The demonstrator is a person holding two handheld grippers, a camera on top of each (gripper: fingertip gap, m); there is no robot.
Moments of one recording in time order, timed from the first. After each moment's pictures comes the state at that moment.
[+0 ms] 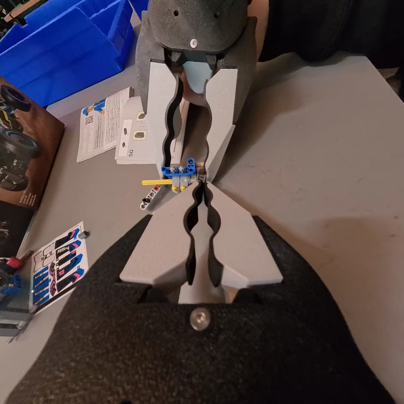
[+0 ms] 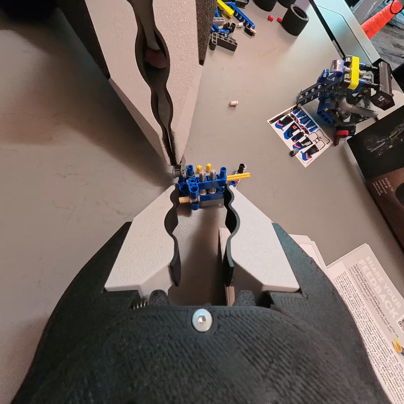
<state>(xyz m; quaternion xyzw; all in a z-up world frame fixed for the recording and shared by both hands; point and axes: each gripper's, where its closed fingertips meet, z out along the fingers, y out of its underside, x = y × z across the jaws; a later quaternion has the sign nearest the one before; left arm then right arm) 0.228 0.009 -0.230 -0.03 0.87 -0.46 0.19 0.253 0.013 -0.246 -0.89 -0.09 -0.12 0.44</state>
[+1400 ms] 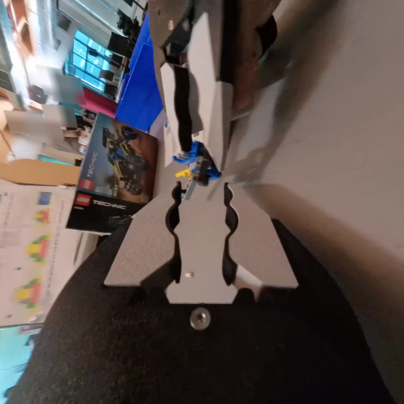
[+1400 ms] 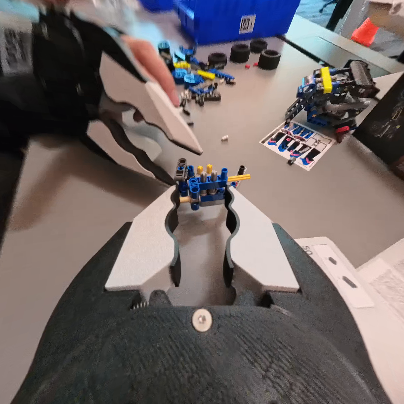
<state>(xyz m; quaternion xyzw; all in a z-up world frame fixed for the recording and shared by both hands) 0.244 0.025 -0.207 0.04 0.82 -0.33 0.47 0.251 0.018 -0.210 -0.84 0.02 0.00 0.54</state>
